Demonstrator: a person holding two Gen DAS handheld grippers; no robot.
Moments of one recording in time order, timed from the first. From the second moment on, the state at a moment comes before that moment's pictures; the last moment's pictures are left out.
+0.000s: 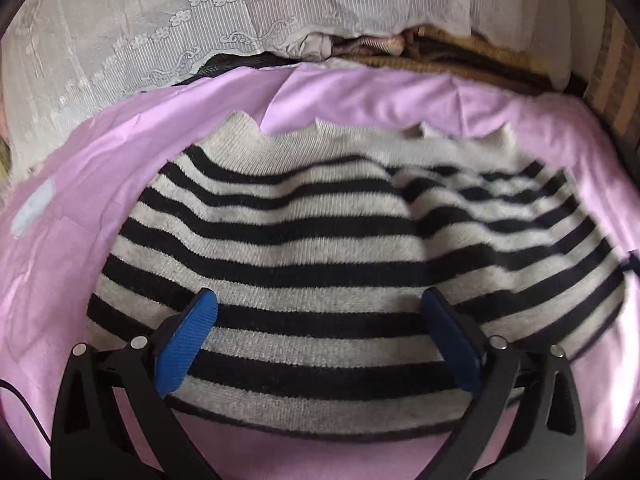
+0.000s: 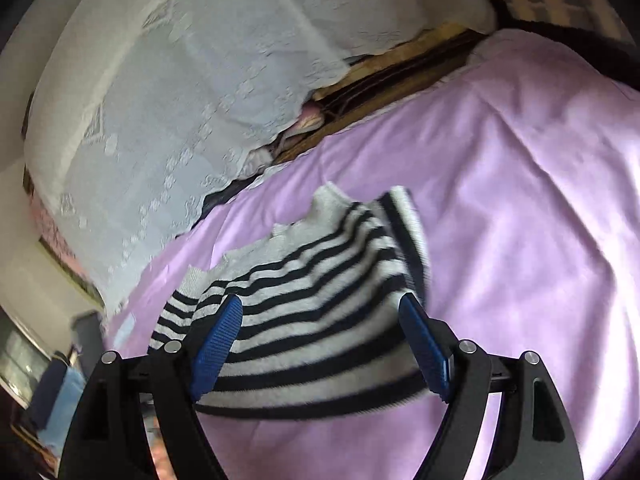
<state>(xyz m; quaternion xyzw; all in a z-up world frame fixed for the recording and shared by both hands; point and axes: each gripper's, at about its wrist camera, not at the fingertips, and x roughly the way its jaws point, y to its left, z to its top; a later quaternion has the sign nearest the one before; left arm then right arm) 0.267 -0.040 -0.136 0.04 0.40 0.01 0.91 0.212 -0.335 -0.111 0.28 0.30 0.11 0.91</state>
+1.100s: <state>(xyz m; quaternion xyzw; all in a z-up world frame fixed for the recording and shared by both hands) 0.263 -0.029 -0.138 0.01 0.40 -0.01 0.92 0.220 -0.323 -0.158 0.31 0.38 0.07 0.87</state>
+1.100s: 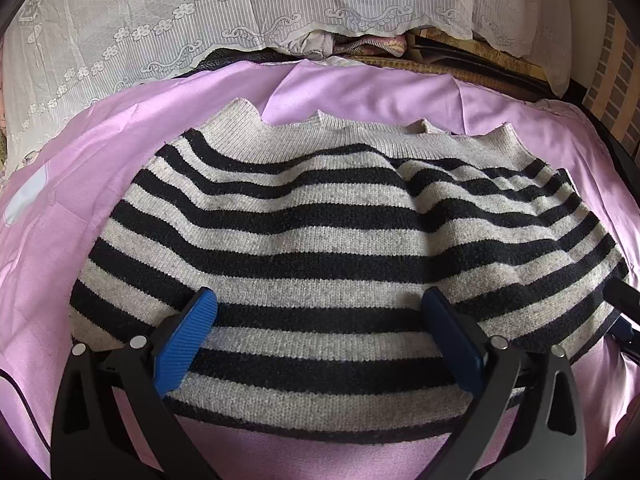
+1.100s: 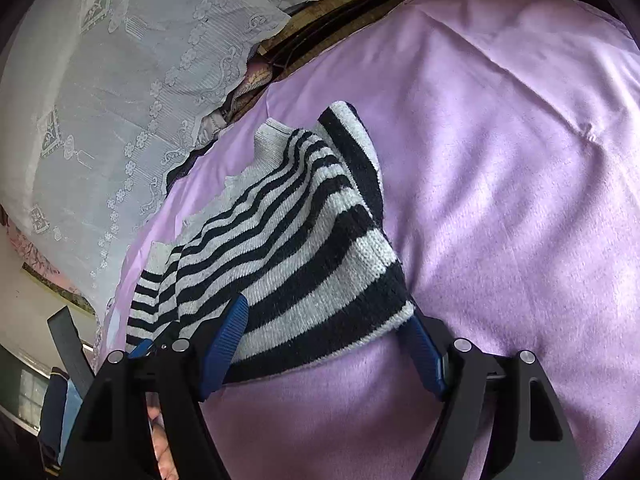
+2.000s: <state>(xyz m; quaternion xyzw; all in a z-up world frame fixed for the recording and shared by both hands) 0.267 -0.008 -0.136 -0.05 0.39 -0.01 0.92 0.238 -0.339 -0.171 0.38 0.32 0.02 0.87</state>
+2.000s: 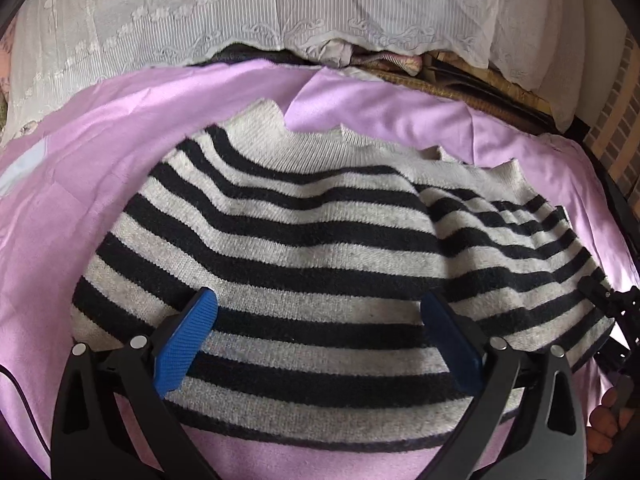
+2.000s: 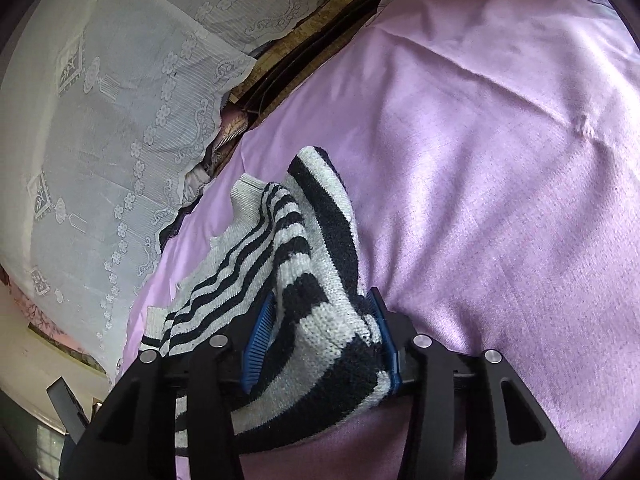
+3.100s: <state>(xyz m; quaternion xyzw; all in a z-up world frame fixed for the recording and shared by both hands) 0.269 -0.019 -0.140 -0.01 0.40 0.00 0.92 0.263 -0.352 -0.179 0.40 0.33 0.08 0.85</state>
